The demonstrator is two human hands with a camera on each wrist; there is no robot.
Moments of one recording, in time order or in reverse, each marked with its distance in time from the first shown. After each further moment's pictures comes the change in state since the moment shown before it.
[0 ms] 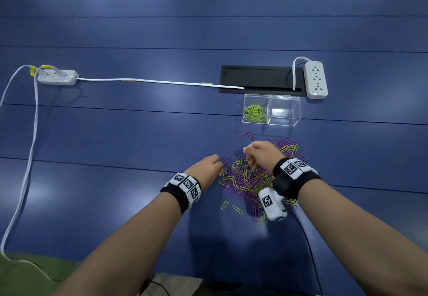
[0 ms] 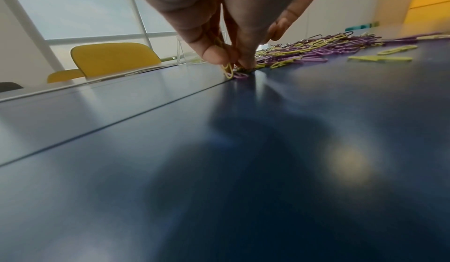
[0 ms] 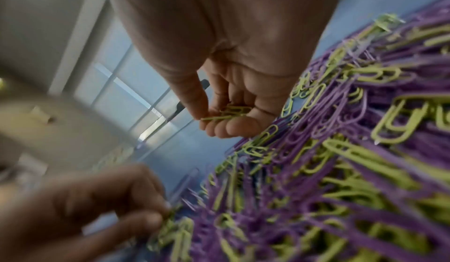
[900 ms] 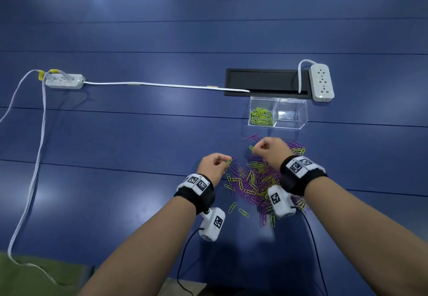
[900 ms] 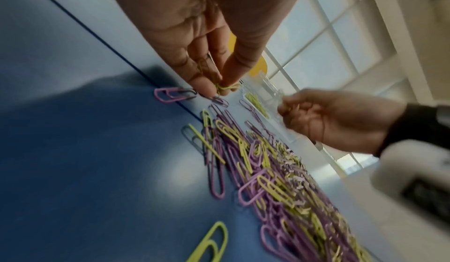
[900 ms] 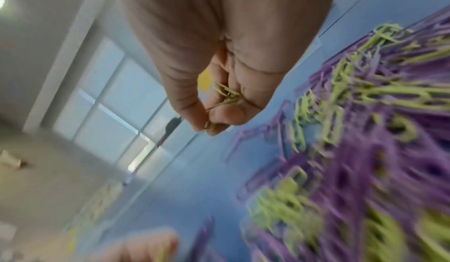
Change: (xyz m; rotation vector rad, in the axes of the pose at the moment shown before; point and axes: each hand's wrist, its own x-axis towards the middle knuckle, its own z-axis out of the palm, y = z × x) left_hand 0.010 0.022 -0.007 -1.025 0.304 -0.564; right_hand 0.009 -0.004 -0.010 -0.301 0.169 -0.094
